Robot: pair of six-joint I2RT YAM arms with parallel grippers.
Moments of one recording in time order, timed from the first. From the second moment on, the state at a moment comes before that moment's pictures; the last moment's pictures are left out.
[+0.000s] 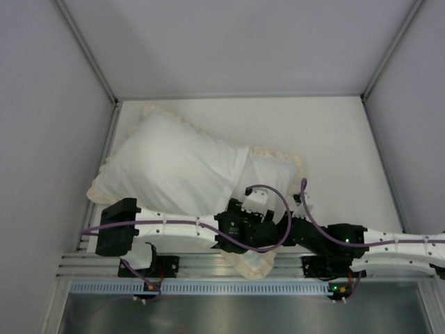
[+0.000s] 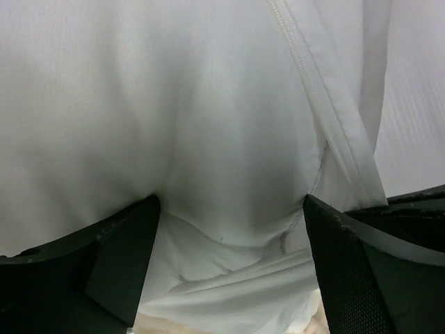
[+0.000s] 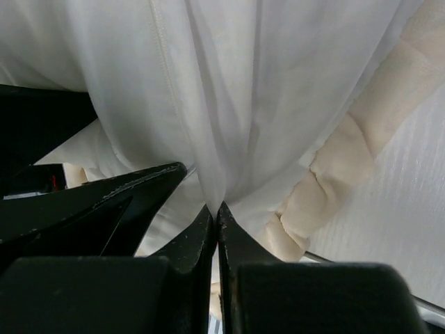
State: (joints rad) left arm -1.49 1.59 1.16 -0.70 -0.76 -0.99; right arm 1.41 0.59 0.42 -0.57 0.54 1.22
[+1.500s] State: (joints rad) left arm -1.07 1.27 1.46 -0.82 -0.52 -0.72; right arm 1.50 1.05 0.30 -0.15 0.52 1.21
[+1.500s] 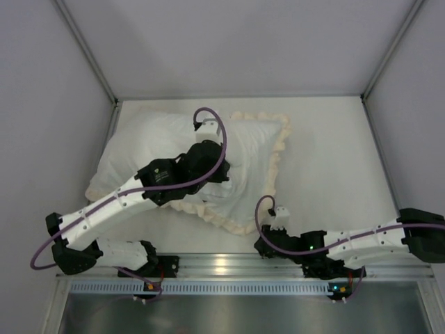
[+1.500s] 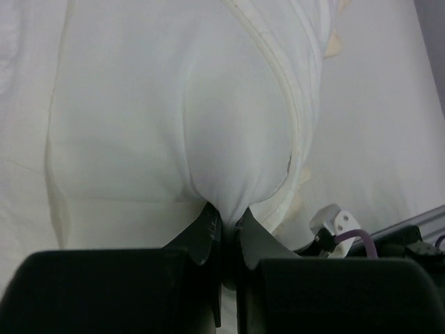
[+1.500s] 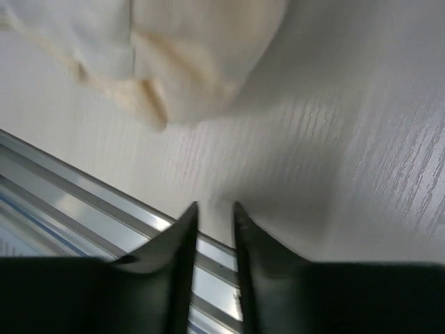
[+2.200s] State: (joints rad) left arm -1.11 0.98 0.99 -0.72 -0.30 -0.76; right arm 1.09 1.15 0.93 -0.42 0.38 0.67
